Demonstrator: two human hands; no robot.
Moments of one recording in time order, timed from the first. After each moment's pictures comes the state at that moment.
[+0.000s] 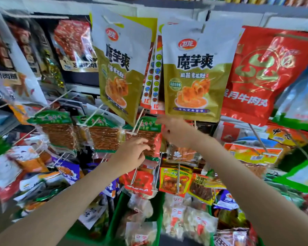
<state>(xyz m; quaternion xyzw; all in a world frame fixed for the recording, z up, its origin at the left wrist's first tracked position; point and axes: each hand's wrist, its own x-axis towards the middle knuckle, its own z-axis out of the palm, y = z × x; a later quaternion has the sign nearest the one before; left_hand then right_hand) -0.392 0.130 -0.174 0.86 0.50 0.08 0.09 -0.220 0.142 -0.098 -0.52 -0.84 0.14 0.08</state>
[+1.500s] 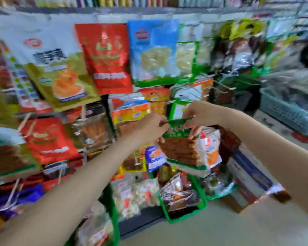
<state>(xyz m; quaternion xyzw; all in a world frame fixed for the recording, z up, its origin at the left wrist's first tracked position) -0.106 -0.034 -0.113 0.90 0.27 0.12 0.33 0.038 -0.129 -0.058 -0.76 -0.56 0.30 0.15</state>
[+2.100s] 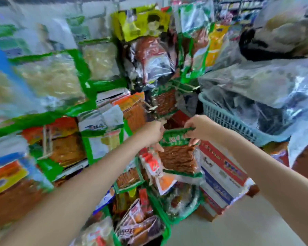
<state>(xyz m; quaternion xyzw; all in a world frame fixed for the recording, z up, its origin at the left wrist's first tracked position) 0.292 -0.042 -0.150 0.93 0.26 -0.04 0.25 0.396 -0.176 -0.127 -0.86 -0.44 0.22 0.17</state>
